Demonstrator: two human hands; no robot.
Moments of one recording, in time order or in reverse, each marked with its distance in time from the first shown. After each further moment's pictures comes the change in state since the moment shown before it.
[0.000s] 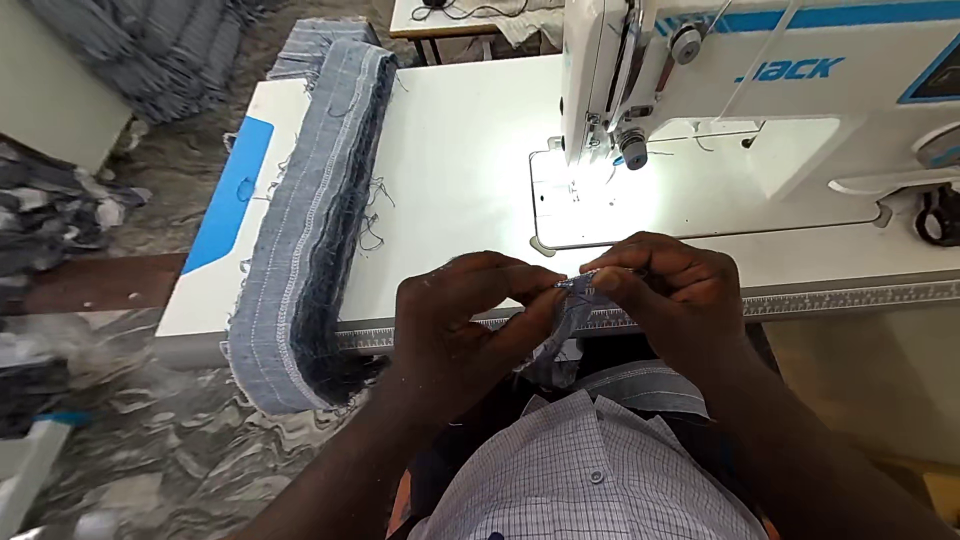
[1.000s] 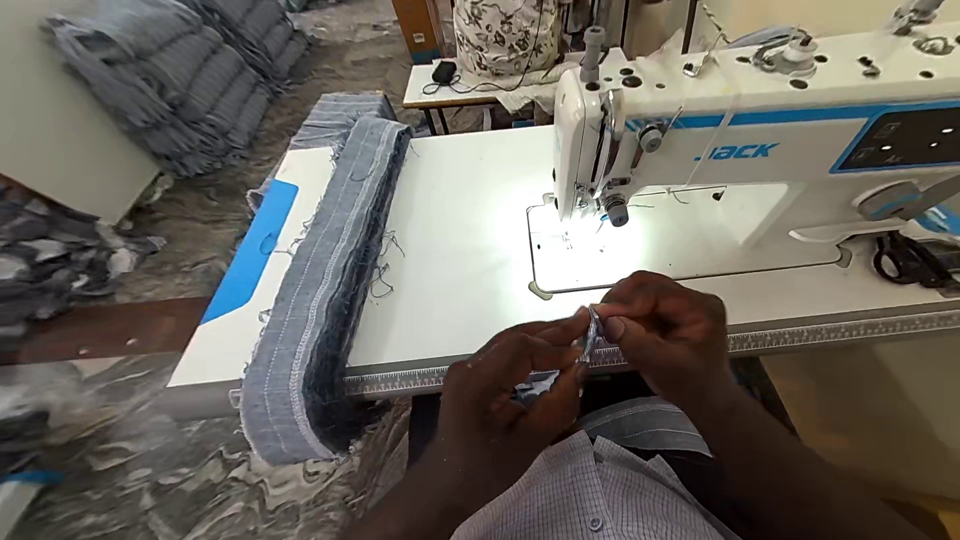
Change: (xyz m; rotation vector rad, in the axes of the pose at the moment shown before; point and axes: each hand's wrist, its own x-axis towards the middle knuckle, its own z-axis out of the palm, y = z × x) left_hand -0.011 0.024 0.023 -0.175 0.042 -0.063; right_hand 0.006 0.007 -0.001 0.082 0.048 -0.169
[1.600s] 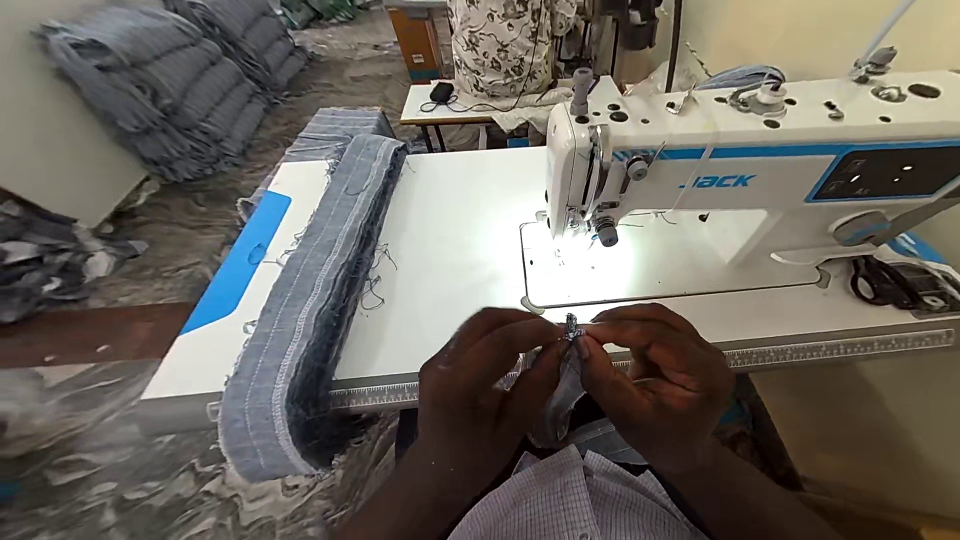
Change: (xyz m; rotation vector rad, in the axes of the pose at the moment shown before) left_hand 0.019 -0.006 -0.004 0.281 0.140 0.100; right_hand -0.003 -0.019 0.029 -0.275 0.246 -0.173
